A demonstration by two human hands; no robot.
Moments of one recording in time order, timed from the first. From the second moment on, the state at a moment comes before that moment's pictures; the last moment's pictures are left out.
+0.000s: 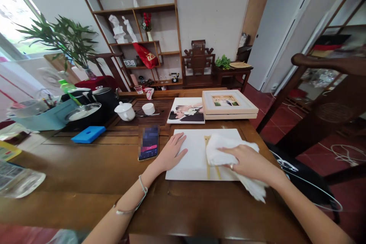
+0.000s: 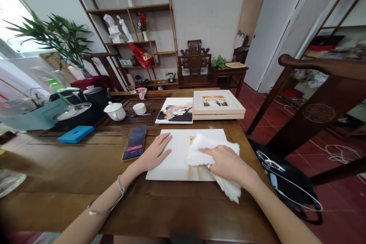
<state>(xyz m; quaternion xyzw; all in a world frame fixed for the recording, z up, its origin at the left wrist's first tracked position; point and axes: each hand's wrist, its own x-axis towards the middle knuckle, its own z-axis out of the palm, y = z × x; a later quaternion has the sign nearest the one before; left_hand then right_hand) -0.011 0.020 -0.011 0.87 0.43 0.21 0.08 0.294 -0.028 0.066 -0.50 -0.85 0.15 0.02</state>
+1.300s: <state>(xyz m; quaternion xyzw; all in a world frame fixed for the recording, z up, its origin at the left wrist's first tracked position) -0.010 0.019 -0.008 0.87 0.44 0.20 0.08 0.288 -0.037 0.069 -0.41 -0.87 0.27 0.03</state>
